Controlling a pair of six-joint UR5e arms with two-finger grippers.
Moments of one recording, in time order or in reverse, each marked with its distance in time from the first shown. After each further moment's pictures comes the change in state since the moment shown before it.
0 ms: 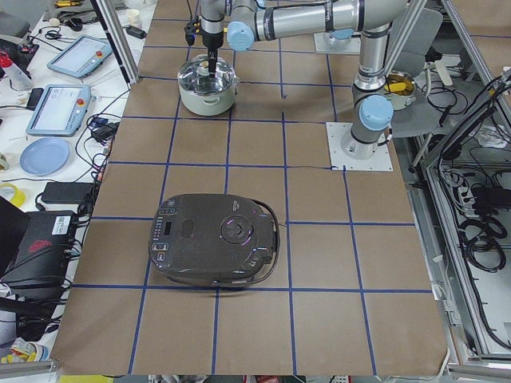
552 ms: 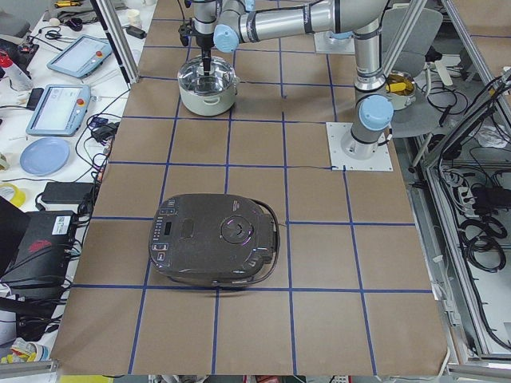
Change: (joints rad) left arm -0.048 -0.090 0.063 0.026 -0.001 -0.102; right arm -0.008 0.051 0.004 -0.046 0.006 0.000
